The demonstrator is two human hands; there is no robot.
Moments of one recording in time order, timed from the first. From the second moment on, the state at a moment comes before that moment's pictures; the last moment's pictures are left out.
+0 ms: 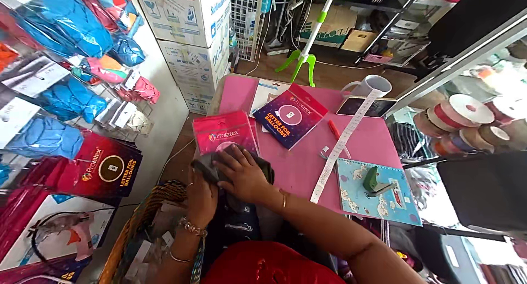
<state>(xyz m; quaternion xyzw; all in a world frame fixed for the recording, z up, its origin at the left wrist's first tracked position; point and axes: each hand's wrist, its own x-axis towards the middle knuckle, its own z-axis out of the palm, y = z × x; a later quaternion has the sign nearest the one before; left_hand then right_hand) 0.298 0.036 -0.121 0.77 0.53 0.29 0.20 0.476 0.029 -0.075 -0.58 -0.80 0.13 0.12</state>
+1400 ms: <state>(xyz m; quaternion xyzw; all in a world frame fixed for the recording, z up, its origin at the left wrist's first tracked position) 0.392 0.129 -0.023 0.54 0.45 0.43 0.57 0.620 -0.006 -0.052 -0.83 -0.39 0.14 0.38</state>
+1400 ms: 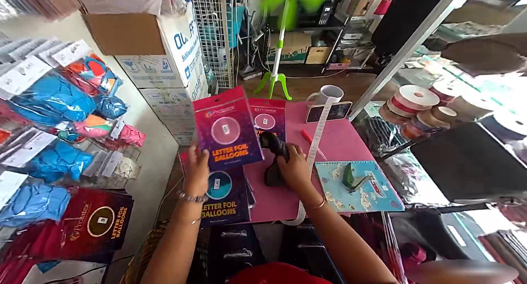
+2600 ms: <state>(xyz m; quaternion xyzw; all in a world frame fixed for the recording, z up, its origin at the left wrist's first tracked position) 0.265 0.048 -0.129 0.80 0.45 0.29 0.28 0.491 0.068 -0.067 -0.62 -0.77 0.13 0.11</state>
